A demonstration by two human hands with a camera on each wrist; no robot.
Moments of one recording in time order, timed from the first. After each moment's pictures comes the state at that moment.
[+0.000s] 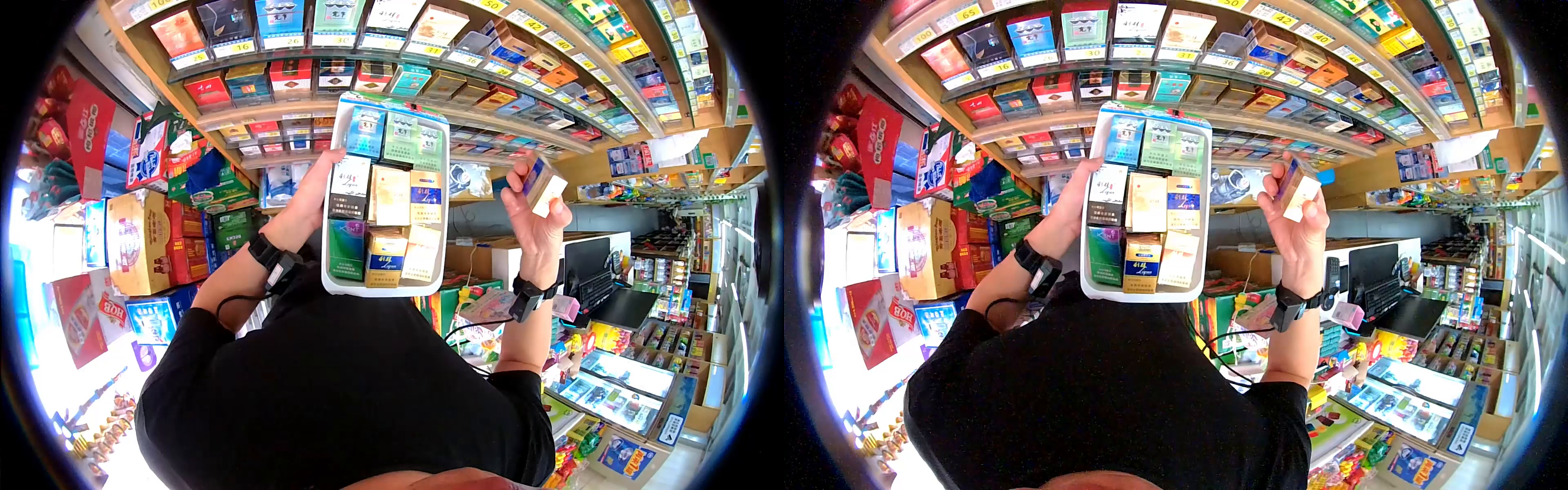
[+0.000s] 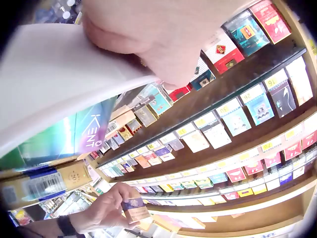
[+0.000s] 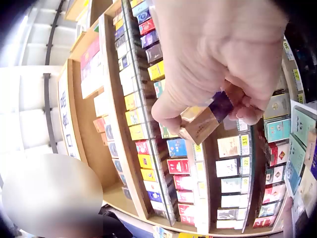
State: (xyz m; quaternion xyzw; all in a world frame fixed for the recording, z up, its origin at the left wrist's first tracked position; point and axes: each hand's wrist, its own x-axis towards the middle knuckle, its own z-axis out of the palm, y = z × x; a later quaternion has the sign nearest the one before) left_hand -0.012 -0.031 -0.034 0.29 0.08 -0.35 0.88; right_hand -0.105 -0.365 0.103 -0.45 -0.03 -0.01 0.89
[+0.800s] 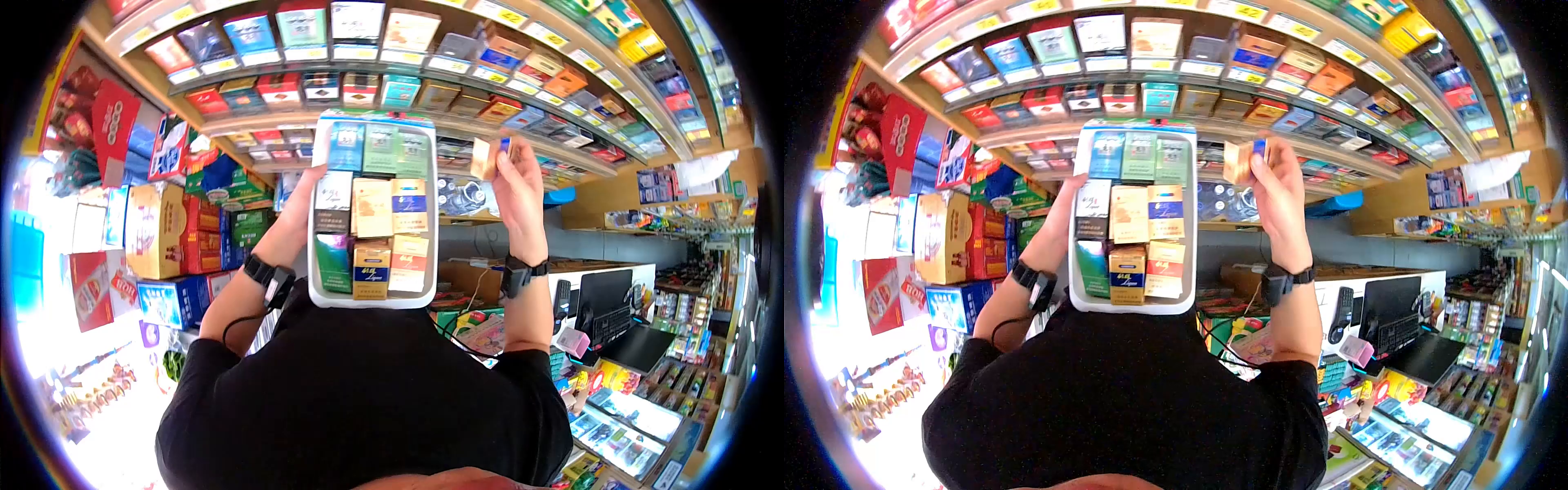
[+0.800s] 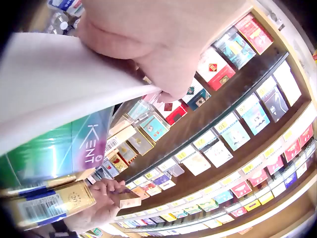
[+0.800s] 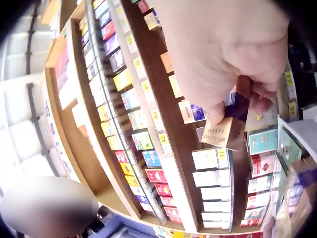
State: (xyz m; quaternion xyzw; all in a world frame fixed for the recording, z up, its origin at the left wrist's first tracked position) left_hand -0.027 -0.042 -0.033 0.30 0.11 -0.31 0.90; right_hand -0.027 -0.397 0.054 -0.54 -0.04 -0.03 0.84
